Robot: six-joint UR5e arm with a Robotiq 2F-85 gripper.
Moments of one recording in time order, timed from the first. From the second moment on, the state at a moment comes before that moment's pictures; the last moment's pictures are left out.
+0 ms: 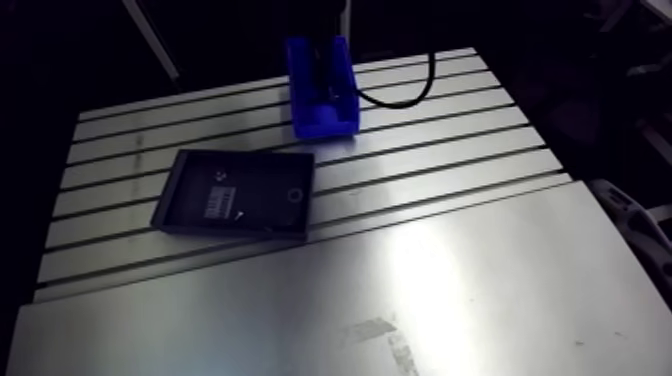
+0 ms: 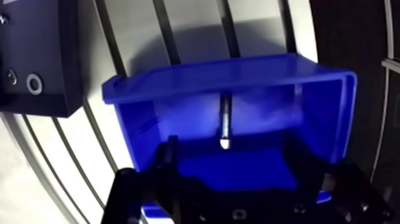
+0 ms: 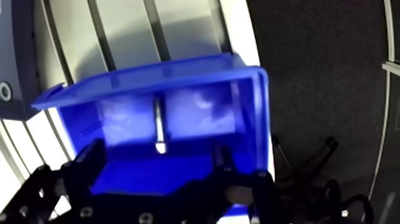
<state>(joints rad) -0.26 -0.97 1.55 -2.09 -1.63 -3.16</state>
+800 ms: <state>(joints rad) -0.25 -1.18 1.48 -1.94 -1.62 -3.02</state>
